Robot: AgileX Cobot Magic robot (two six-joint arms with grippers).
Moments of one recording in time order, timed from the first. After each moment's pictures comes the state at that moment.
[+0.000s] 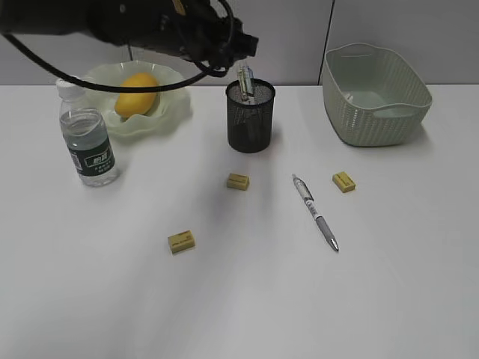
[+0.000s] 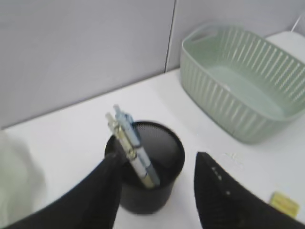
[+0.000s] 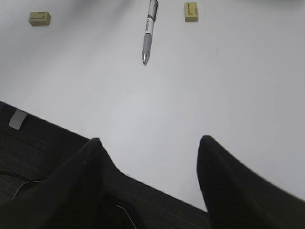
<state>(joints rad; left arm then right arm) -0.60 1.91 -1.46 0.02 0.11 -0.12 0.48 0.41 -0.54 0.02 0.93 0.05</state>
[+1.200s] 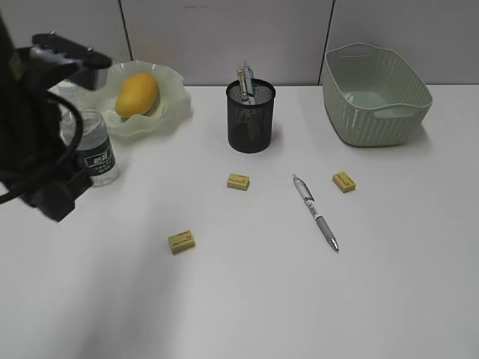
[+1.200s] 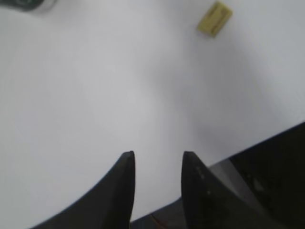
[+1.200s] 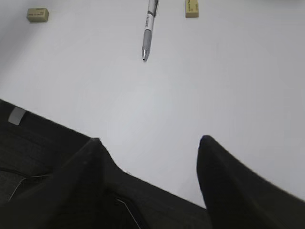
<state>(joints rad) -0.60 1.50 -1.17 0.09 1.21 -0.08 0.48 0.44 -0.54 0.02 0.93 0.05</state>
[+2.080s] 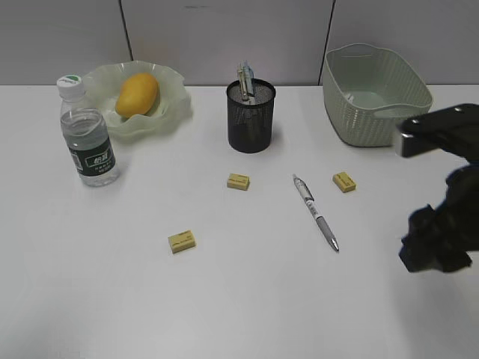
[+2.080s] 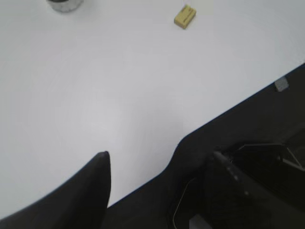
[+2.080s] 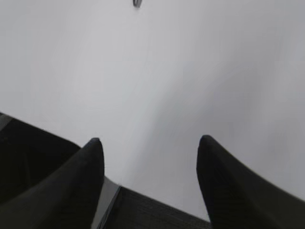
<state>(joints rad) -0.60 0.53 -0.63 0.04 1.11 -0.08 0.48 1.31 -0.73 0.01 0.81 0.05</state>
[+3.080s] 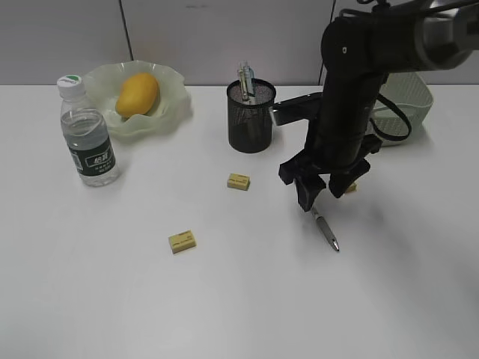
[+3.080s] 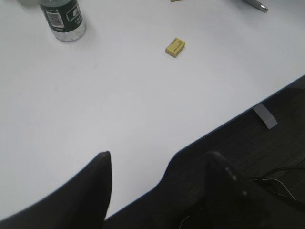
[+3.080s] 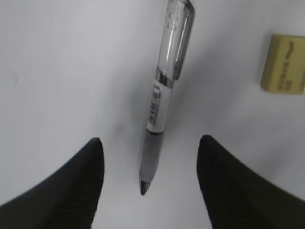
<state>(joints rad) -0.60 0.24 -0.54 0.02 1.10 -0.08 0.48 2.12 -1.47 0.03 0.96 -0.01</state>
